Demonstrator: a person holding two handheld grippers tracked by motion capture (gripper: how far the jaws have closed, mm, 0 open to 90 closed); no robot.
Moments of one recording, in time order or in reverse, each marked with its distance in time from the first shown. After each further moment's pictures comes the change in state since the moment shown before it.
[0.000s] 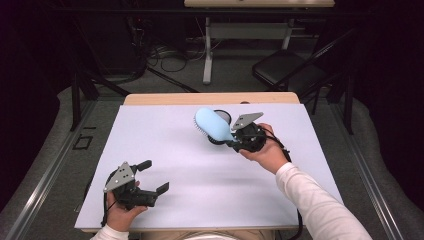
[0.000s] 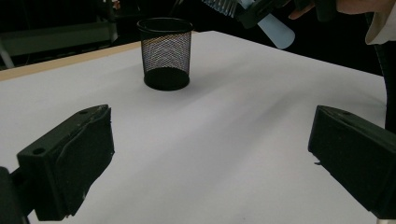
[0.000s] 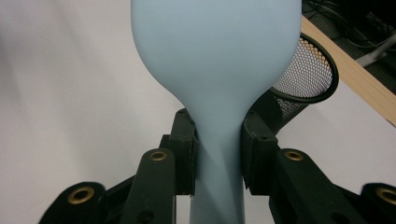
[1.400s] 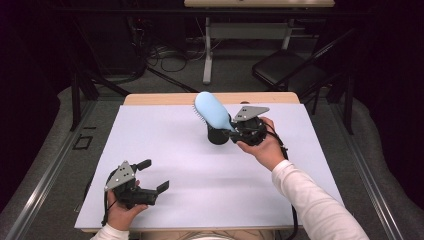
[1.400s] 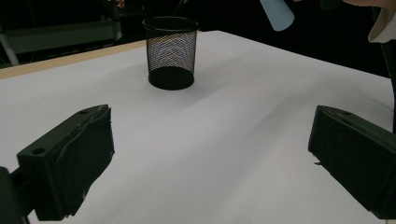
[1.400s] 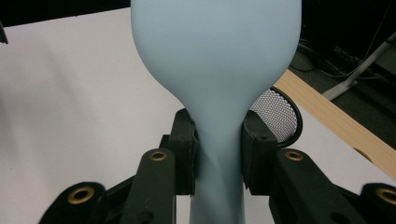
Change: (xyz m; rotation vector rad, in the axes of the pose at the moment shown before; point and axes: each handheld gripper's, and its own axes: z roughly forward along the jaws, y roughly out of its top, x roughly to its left) left arm 0.003 0.000 0.002 -0.001 0.014 -0.008; right arm -0.004 0.016 -0.011 -0.161 -0.063 0.041
